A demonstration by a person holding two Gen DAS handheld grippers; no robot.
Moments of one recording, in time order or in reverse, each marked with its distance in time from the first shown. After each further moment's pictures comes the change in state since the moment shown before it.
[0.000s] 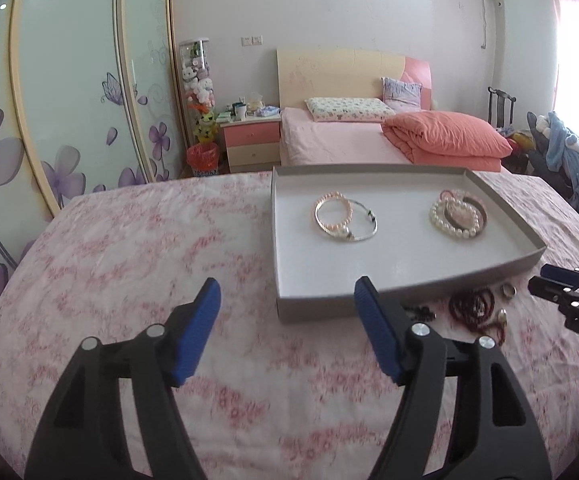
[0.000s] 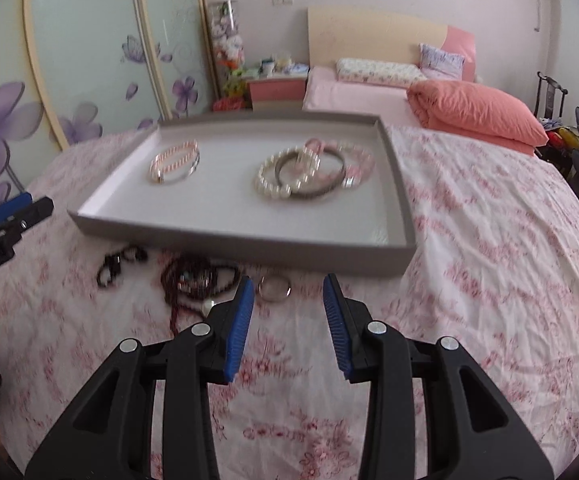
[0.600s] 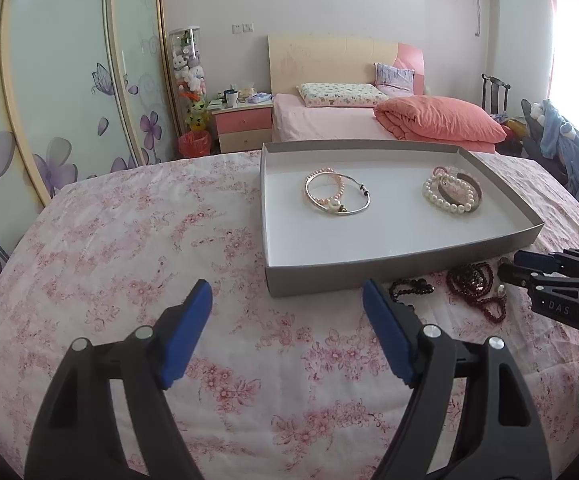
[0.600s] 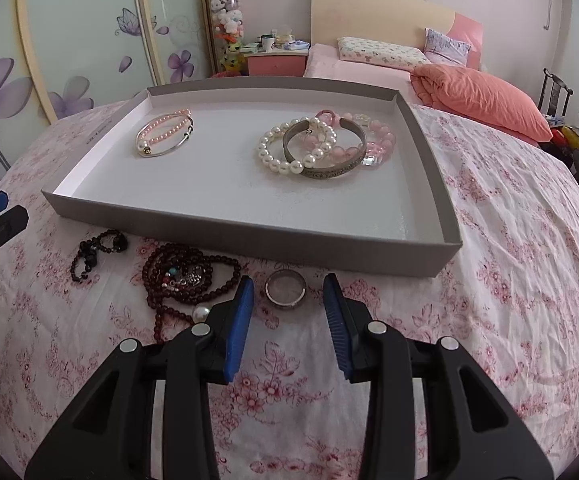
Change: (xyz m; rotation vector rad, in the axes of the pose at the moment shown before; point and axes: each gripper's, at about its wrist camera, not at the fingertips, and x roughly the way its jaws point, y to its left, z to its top) left arm 0.008 -0.004 -0.011 0.018 0.045 -0.023; right arm 0.031 0.014 0.004 -0.025 0.066 -0.035
